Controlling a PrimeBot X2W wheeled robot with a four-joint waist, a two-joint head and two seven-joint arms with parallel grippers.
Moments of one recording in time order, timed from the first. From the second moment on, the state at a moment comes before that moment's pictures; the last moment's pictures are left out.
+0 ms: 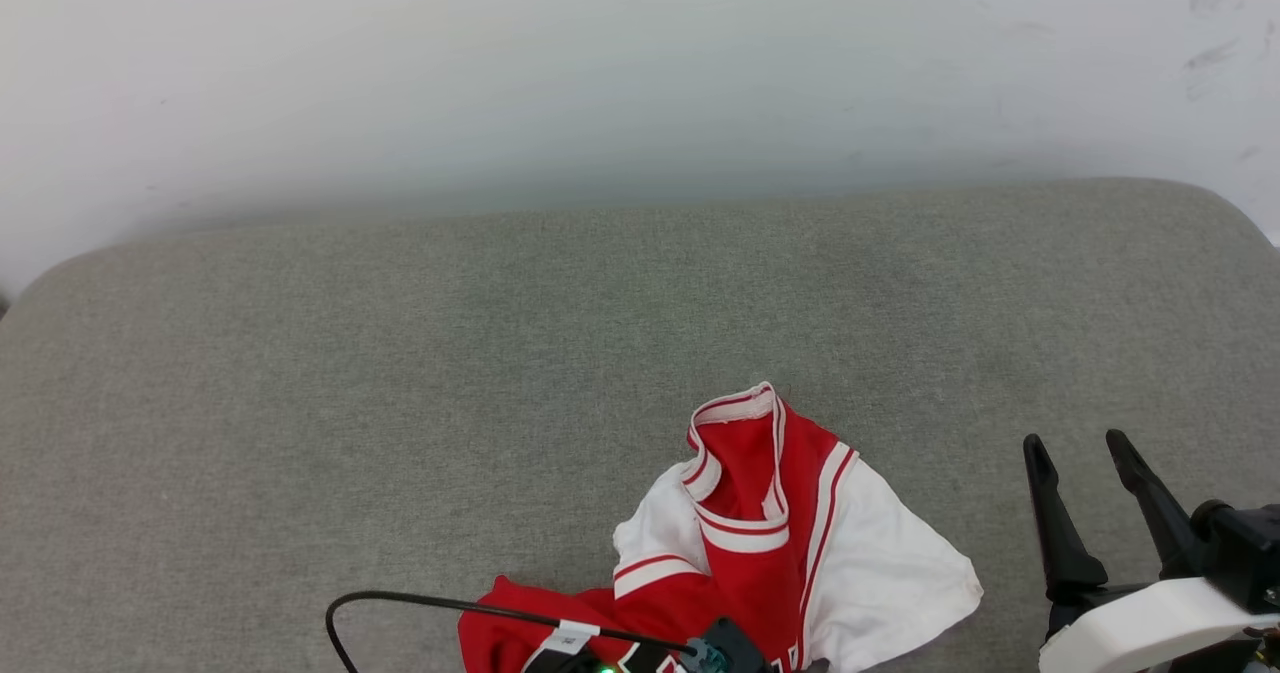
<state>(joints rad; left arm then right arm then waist) -0.32 0.30 -1.09 0.14 -0.57 0.02 0.43 0.13 -0.05 -0.05 -0.22 0.16 0.13 0.11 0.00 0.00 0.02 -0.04</state>
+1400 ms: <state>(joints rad) -0.50 0.45 -0.93 0.26 -0.71 -0.02 0.60 0.10 -0.05 -0.03 -0.20 0.18 0.13 0.10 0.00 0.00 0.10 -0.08</state>
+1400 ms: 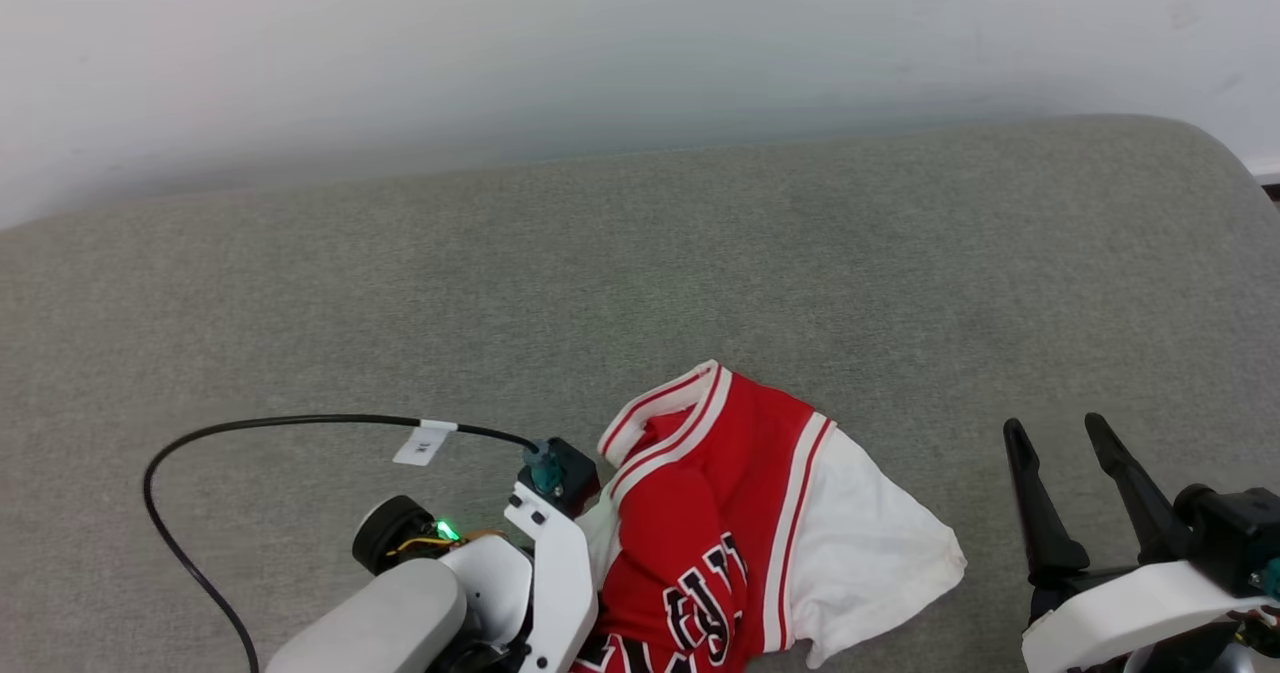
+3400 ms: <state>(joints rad) -0.11 0.51 -0.52 0.00 -0.66 0.39 -0.22 0.17 -0.05 -0.12 -0.17 0.24 0.13 0.22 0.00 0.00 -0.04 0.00</state>
